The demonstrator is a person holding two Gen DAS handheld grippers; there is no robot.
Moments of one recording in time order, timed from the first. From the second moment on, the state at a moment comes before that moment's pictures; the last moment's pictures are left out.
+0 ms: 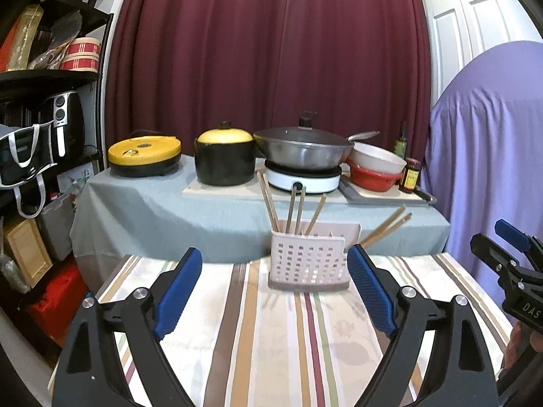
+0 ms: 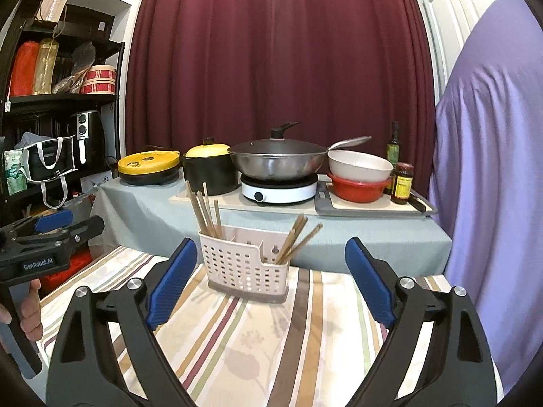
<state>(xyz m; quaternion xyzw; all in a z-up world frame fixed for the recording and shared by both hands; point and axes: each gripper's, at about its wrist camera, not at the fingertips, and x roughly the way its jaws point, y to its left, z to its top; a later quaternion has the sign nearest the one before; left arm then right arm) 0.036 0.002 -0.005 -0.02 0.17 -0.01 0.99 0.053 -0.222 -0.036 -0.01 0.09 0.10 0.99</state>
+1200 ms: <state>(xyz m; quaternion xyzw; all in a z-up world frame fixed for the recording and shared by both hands) -0.018 -0.007 -0.005 -0.02 0.17 0.00 0.99 -0.003 -0.225 -0.041 -0.03 0.07 0.10 0.99</state>
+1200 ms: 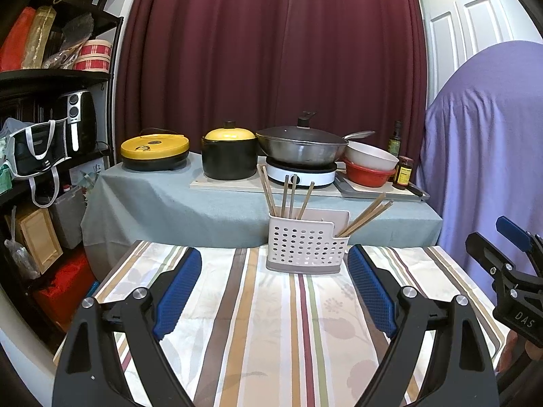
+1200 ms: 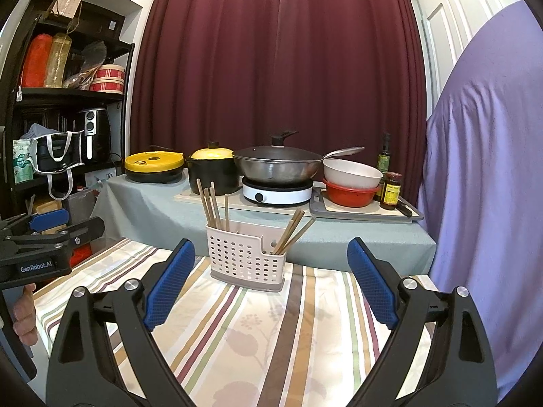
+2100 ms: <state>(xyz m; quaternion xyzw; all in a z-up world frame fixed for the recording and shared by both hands) -0.013 -0.009 -0.009 -0.01 0.17 0.01 0.98 0.001 -0.222 -0.044 -0.03 0.08 0.10 0.99</state>
